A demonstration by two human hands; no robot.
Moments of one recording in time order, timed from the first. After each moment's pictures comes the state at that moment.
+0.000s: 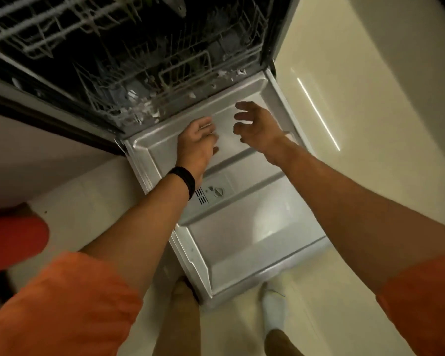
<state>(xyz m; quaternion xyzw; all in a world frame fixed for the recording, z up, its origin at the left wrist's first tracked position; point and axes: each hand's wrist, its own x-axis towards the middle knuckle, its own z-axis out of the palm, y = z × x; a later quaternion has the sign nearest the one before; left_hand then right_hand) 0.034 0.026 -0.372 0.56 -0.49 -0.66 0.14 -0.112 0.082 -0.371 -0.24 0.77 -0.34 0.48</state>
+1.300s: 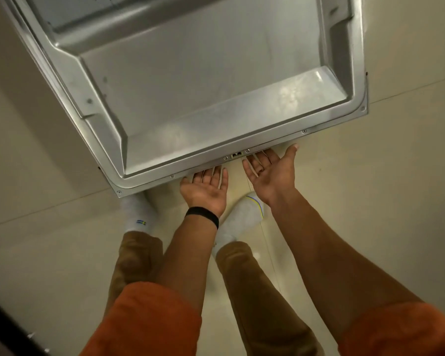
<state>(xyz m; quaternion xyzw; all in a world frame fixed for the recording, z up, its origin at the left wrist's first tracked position) 0.104 0.449 -0.626 0.66 0.27 -0.64 0.30 -0.028 0.481 -0.618 0.39 0.57 -0.51 0.51</state>
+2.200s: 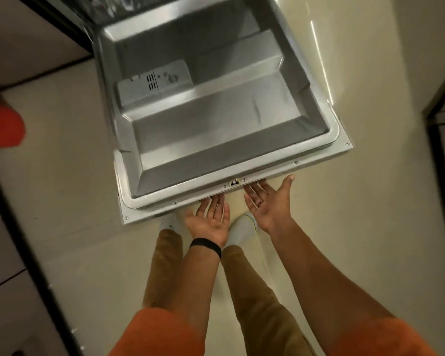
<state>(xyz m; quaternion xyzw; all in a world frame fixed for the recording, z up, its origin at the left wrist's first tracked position) 0.096 0.424 -0.371 0.66 0.26 -0.63 0.32 -0.041 0.456 -0.371 0.36 0.56 -0.50 0.55</state>
